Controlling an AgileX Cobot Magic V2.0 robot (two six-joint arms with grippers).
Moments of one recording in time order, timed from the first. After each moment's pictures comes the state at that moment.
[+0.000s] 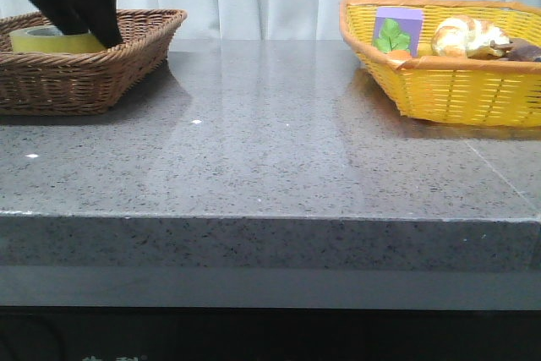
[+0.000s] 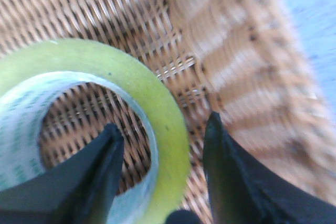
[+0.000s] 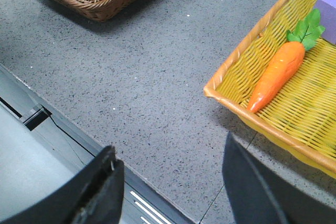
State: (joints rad) left arm -0.19 2.06 -2.11 -0.08 1.25 0.31; right arm 0.50 0.68 -0.84 0.13 0.72 -0.10
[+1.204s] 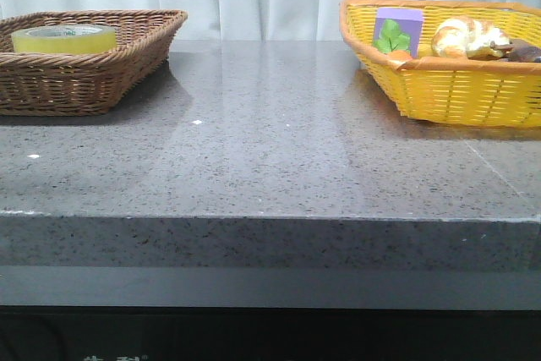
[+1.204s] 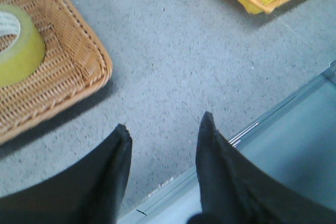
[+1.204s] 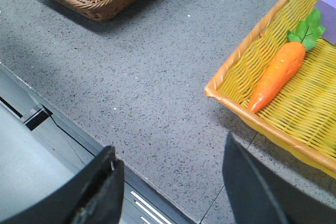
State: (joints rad) left arm -0.39 0.90 -1.18 -0.22 1.08 0.30; right arm 0.50 0.68 -0.84 0.13 0.72 -0.10
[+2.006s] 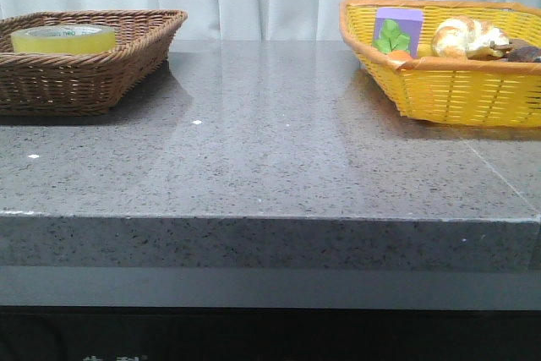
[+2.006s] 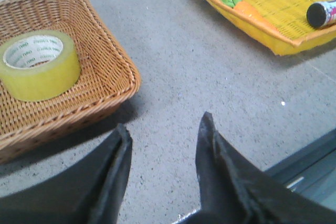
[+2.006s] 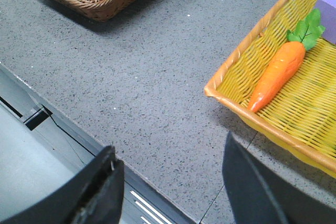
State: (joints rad) left arm -0.39 0.58 -0.72 -0.22 0.62 0.29; right arm 0.50 0.68 -0.84 0.13 0.72 -0.10
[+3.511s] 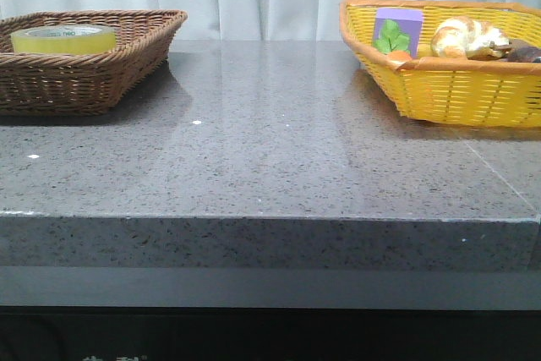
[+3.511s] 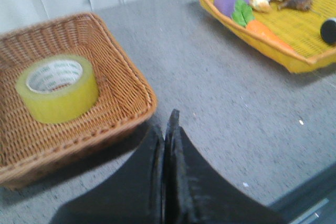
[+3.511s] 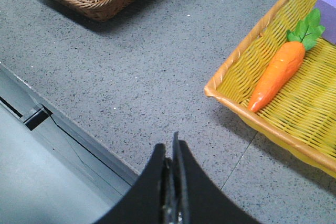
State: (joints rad) left arm -0.39 0.57 -0.71 -0.17 0.53 0.29; right arm 0.50 0.68 -0.84 0.13 0.72 -0.10
